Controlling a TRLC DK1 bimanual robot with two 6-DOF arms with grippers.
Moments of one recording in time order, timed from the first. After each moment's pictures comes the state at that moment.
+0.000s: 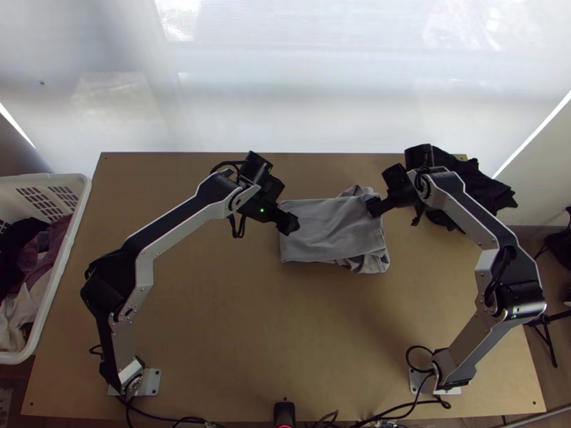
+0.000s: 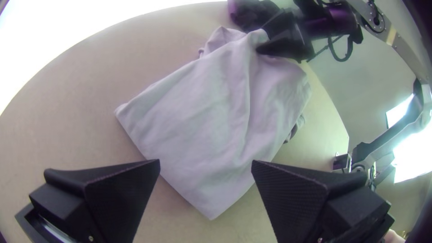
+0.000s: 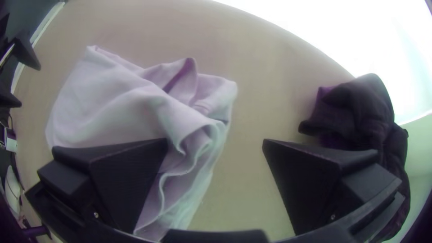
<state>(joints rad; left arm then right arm) -0.60 1.98 1.75 -0.74 0.36 -0.05 0.15 1.84 1.42 -0.62 -0.16 -0.33</state>
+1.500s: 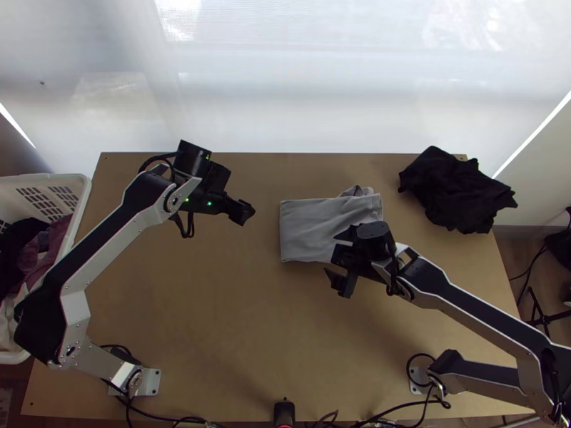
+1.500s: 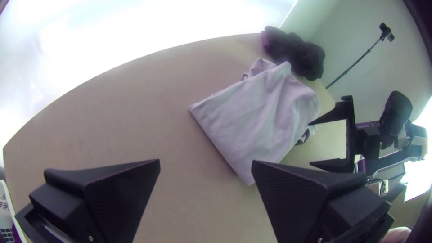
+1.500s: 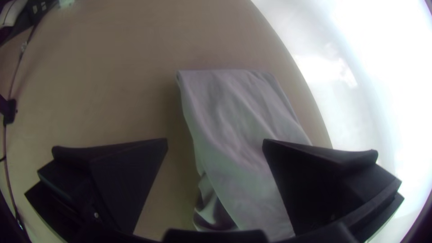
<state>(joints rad) -0.42 1.65 1.54 -0.78 0.28 0.00 0.69 1.29 0.80 -0.26 -0.06 -0.66</state>
